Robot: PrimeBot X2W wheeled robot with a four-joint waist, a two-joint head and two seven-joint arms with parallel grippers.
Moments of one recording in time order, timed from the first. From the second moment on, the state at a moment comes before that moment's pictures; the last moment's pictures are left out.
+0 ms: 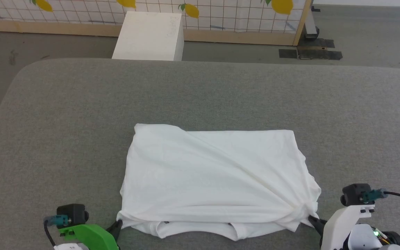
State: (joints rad) left arm 0.04 0.39 -0.32 0.13 -0.80 0.12 0.26; right arm 0.02 -0.12 -0.02 0.14 0.37 0.13 0.63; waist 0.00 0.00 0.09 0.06
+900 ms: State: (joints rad) left arm 0.01 0.46 -0.14 -0.13 -0.53 0.21 -0.24; right arm -0.10 -0.13 -0.14 -0.10 0.32 0.13 0.86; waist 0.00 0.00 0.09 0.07
